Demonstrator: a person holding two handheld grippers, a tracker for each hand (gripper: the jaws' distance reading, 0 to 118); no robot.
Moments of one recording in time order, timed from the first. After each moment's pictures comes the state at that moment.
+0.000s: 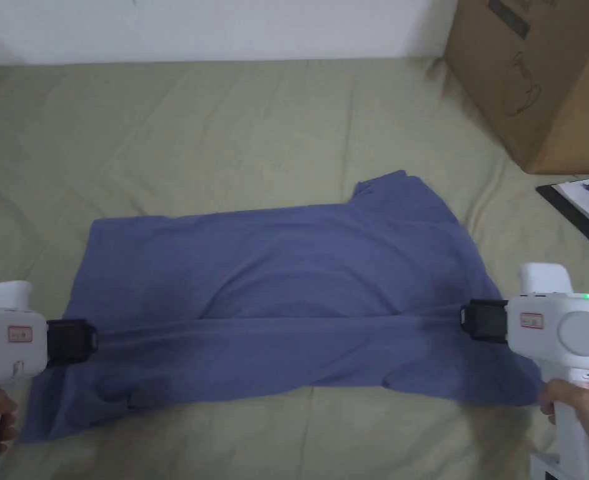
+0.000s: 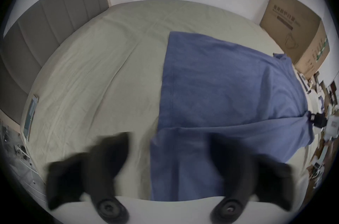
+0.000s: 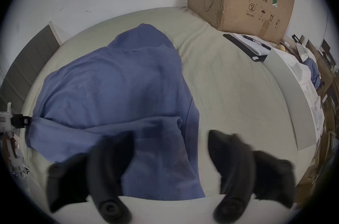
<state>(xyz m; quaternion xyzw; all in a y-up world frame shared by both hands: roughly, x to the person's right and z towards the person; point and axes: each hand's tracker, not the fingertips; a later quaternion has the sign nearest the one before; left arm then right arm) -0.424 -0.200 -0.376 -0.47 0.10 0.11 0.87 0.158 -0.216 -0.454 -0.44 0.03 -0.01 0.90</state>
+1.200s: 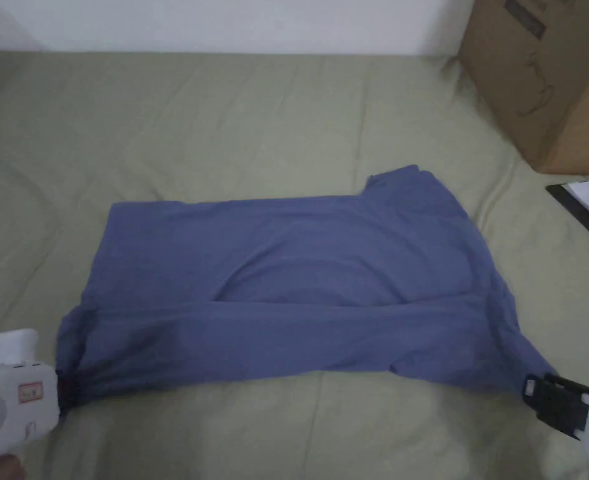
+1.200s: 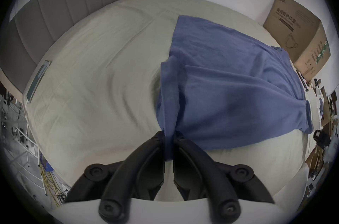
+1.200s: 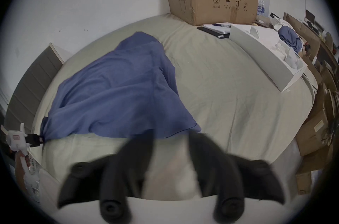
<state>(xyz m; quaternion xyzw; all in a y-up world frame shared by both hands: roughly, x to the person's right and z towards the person) -0.401 -0.213 -0.297 -0.49 0.14 0.13 0.85 0.175 -0.204 -0.325 -0.42 0.00 -0.08 0.90</state>
